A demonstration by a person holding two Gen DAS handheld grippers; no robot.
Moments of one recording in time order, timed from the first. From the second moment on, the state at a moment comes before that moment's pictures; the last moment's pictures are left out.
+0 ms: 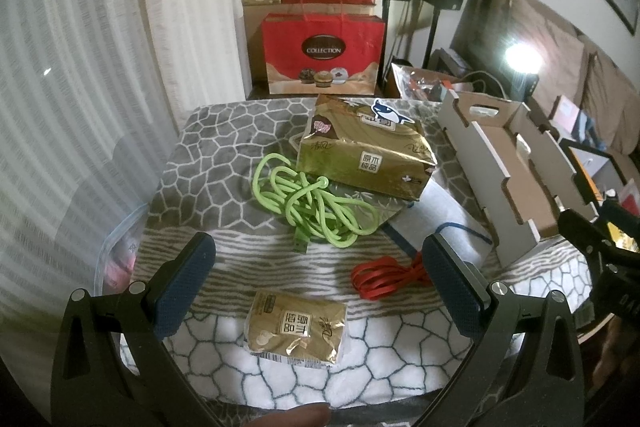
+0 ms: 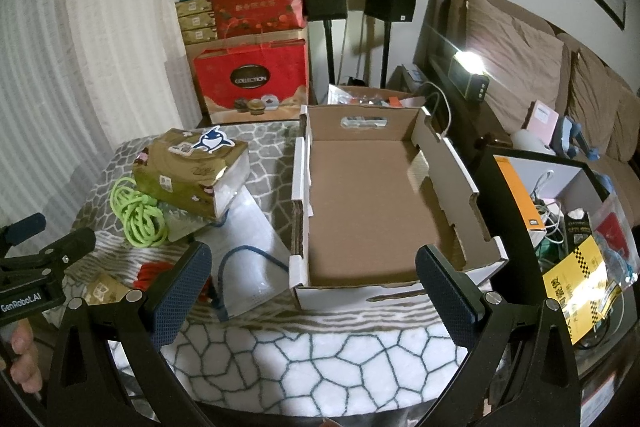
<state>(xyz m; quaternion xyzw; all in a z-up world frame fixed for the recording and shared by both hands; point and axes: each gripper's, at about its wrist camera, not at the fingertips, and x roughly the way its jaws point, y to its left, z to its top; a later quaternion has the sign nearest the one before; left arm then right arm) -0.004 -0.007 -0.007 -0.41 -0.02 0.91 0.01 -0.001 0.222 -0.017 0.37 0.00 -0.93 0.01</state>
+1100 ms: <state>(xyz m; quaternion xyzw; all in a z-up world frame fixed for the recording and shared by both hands) -0.103 -0.032 -0.025 -0.44 -0.04 0.90 0.04 -0.094 0.349 -0.038 0.43 -0.01 -0.90 -0.03</state>
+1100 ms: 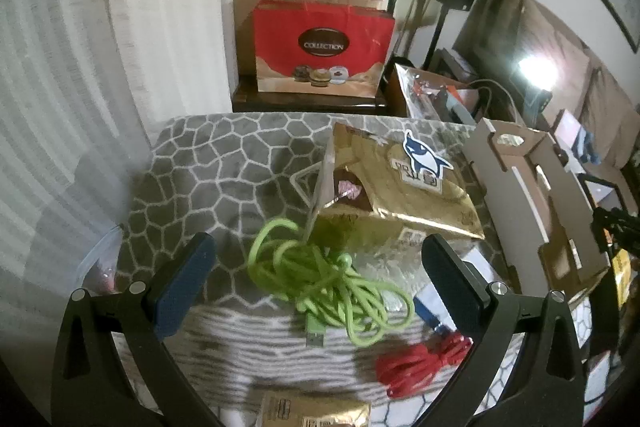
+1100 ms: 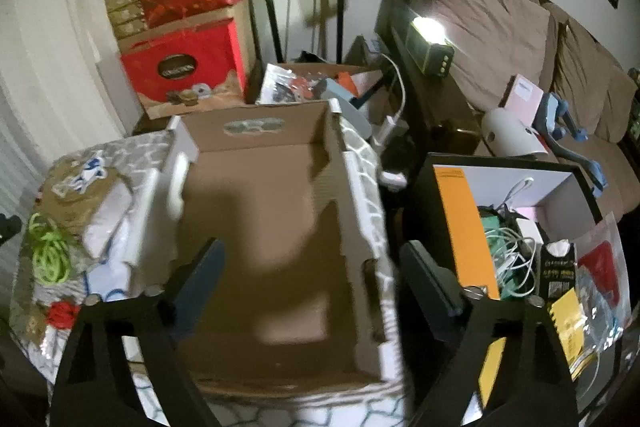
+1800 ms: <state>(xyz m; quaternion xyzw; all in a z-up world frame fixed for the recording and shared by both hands) -0.152 -0.021 -0.042 -0.47 -0.05 0.88 0.08 -0.156 0.382 -0.079 0.50 -0.02 -0.87 0.00</state>
